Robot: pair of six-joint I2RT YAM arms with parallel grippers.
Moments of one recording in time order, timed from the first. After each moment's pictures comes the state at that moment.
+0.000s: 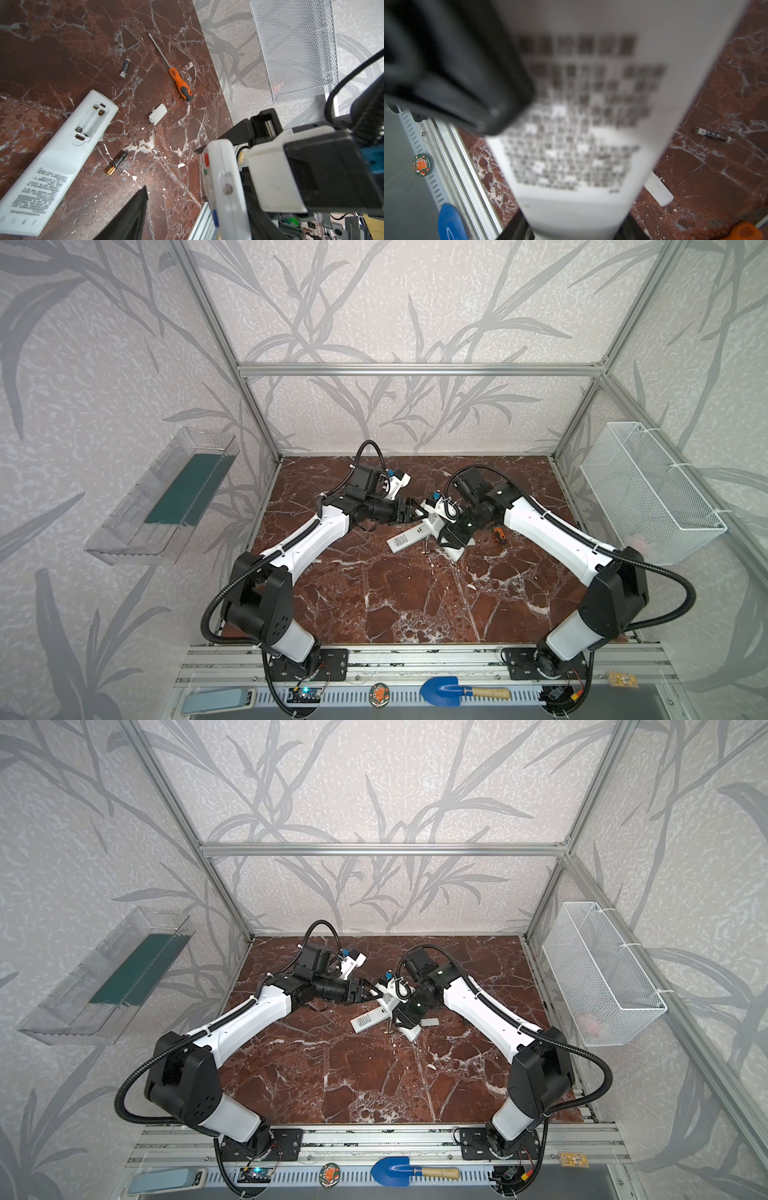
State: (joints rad) left arm -0.43 1.57 1.21 -0.39 0.81 -0.46; right arm 0.60 1.62 1.43 -0.99 -0.34 -0.32
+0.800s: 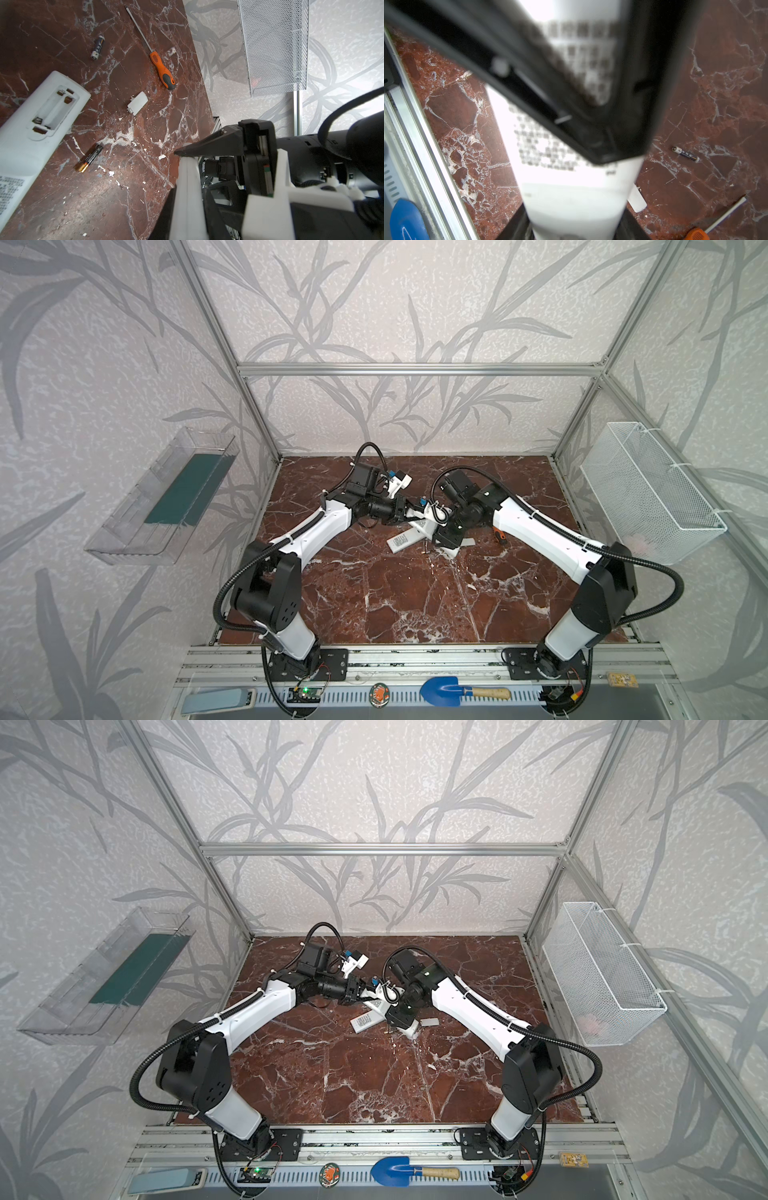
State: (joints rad) left arm -0.39 1.65 1.24 -0.38 1.00 -0.51; right arm 0.67 1.67 1.50 -0.99 -0.22 -0.42
